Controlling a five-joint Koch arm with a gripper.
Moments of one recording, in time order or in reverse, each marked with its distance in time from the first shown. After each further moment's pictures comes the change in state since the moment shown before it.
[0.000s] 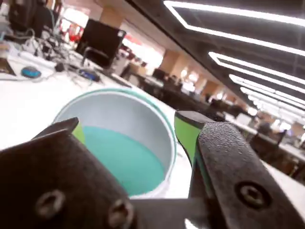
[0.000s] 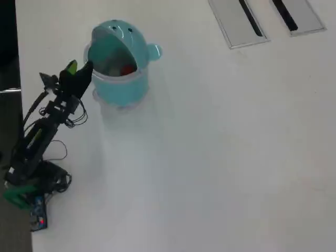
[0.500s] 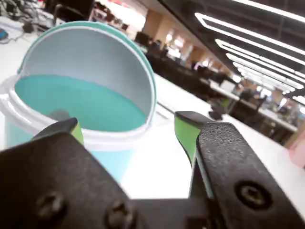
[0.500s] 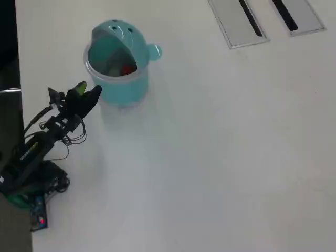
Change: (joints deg) arm 8.9 11.2 15.2 1.7 1.4
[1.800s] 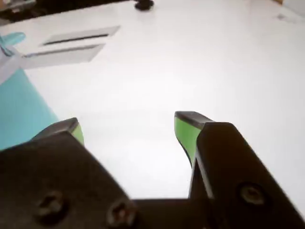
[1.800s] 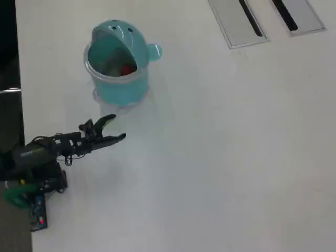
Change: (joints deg) arm 28.9 0.0 16.2 4.6 35.2
